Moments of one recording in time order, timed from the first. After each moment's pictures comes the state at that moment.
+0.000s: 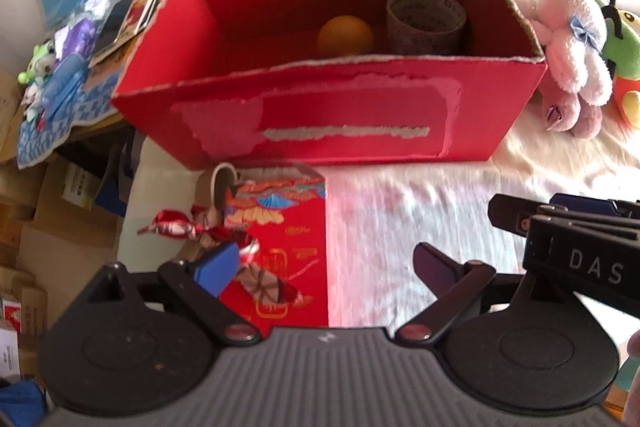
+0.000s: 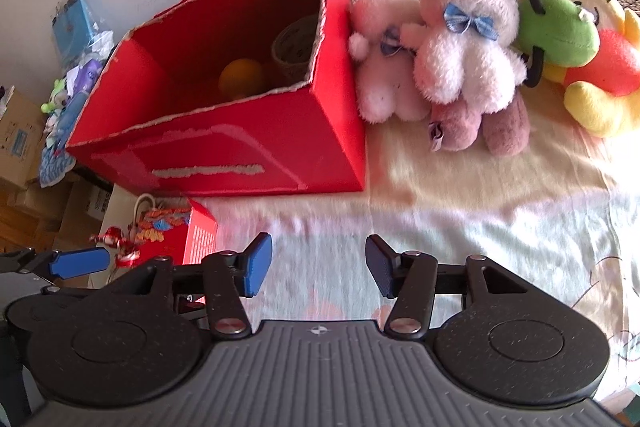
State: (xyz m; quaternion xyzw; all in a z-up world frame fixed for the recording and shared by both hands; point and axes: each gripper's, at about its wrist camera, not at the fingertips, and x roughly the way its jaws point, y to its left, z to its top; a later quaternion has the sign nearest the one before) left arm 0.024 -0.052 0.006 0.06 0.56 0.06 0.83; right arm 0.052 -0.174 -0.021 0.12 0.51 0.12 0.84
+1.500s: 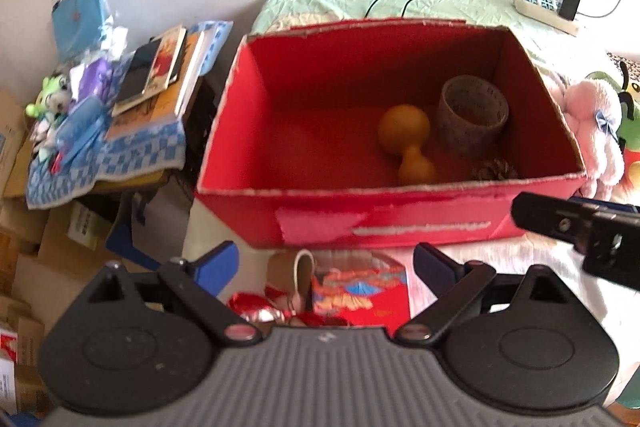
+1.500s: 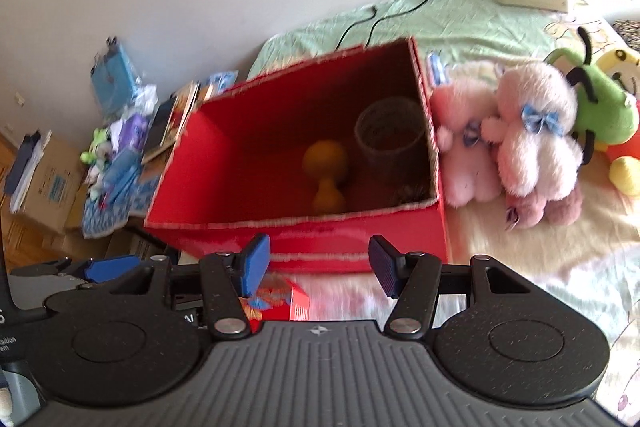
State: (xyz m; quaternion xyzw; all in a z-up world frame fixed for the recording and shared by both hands) left arm 0.058 0.021 0.061 0.06 0.50 0.03 0.87; right arm 0.069 -0.132 0.034 0.17 0.44 0.14 0.87
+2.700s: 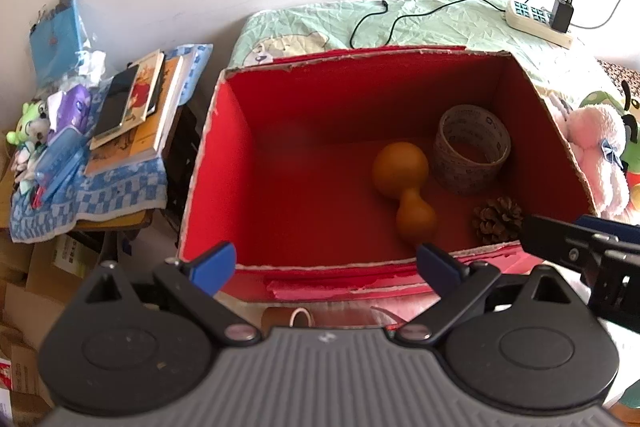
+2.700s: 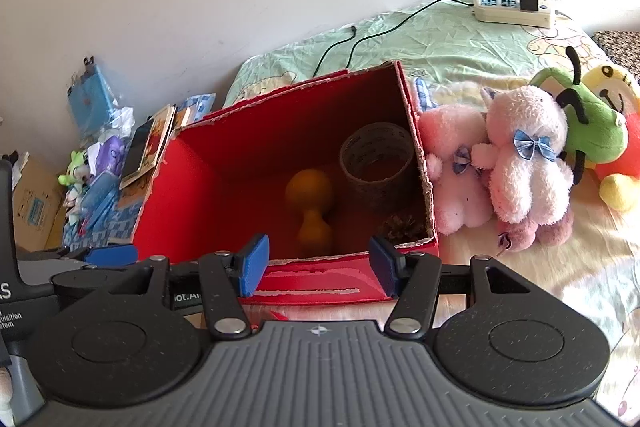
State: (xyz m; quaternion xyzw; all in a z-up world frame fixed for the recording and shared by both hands) left arm 0.095 0.025 0.058 0.06 0.48 0.01 0.87; right arm 0.081 -0.125 0.036 0.16 0.42 0.10 0.89
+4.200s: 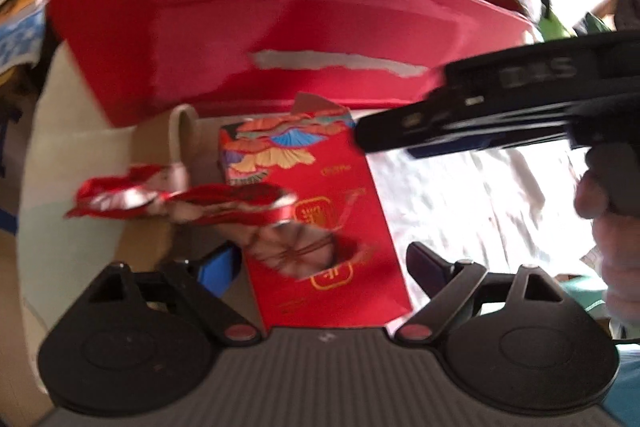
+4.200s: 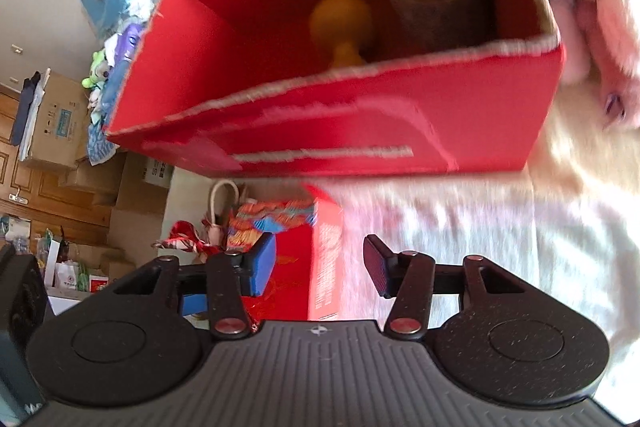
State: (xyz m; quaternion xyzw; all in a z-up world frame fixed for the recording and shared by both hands) left arm 0.024 0.052 -0.043 -0.04 0.57 -0.18 0.80; right arm 0.095 -0.101 -0.049 0.18 0.58 0.19 0.77
